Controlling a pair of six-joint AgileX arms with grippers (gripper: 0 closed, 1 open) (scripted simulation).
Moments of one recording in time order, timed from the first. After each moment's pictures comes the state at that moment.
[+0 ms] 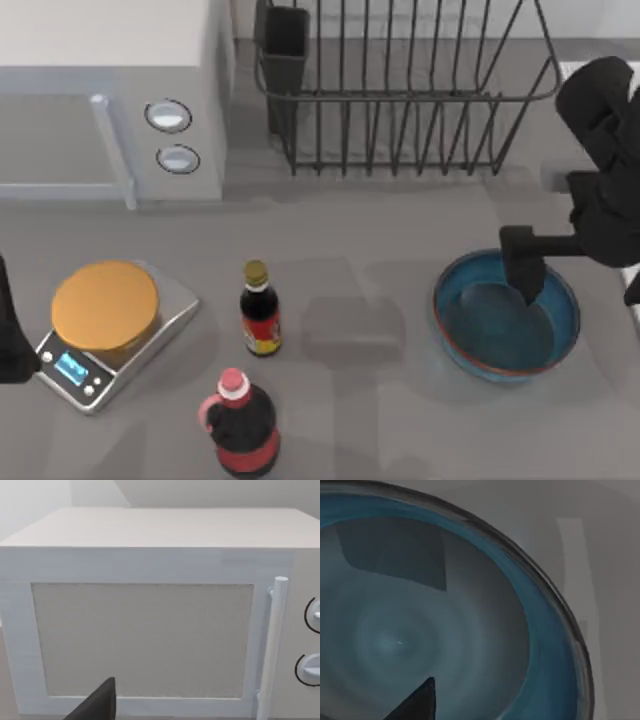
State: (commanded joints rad) left arm 0.00 0.00 0.00 0.00 0.00 0.00; right arm 0.30 1.85 1.22 -0.93 0.00 0.31
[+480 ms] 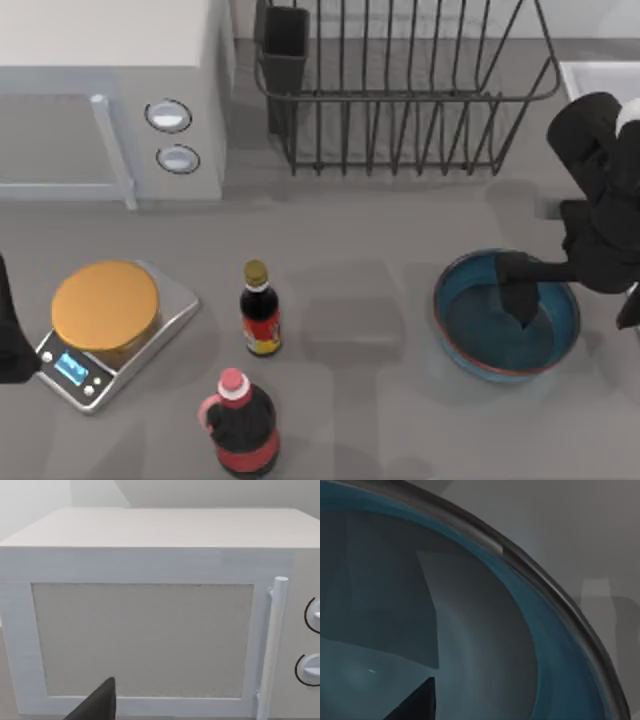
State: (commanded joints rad) left arm 0.00 0.00 0.00 0.00 0.00 0.00; right arm 0.30 1.89 1.14 -0.82 0.00 0.31
